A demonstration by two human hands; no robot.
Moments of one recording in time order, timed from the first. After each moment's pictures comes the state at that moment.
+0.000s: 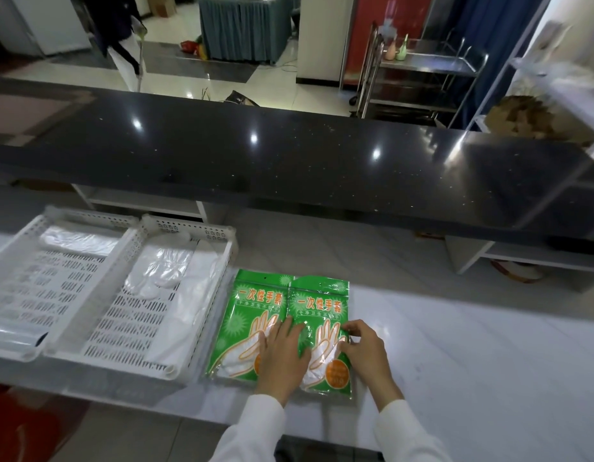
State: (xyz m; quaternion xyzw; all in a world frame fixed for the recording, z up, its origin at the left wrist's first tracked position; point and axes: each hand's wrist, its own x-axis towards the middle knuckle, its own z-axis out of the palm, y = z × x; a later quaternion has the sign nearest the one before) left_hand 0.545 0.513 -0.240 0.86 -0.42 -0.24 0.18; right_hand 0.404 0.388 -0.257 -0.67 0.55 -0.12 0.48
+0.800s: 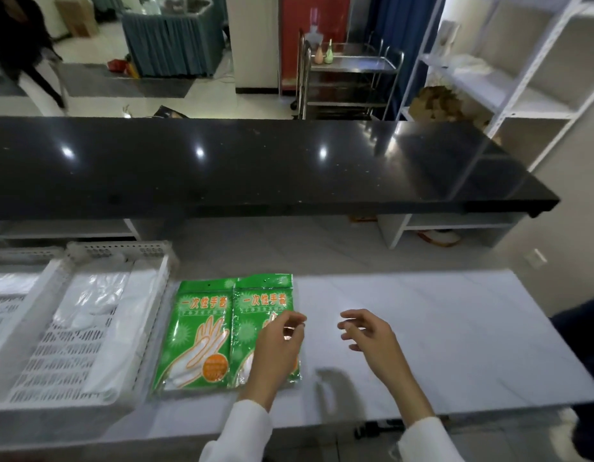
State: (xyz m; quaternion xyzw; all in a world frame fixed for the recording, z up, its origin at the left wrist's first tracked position) left_hand 0.468 0.480 -0.189 0.73 -0.40 -0.31 0.46; right_hand 0.281 0.387 -0.191 -0.61 0.51 -0.27 0.55
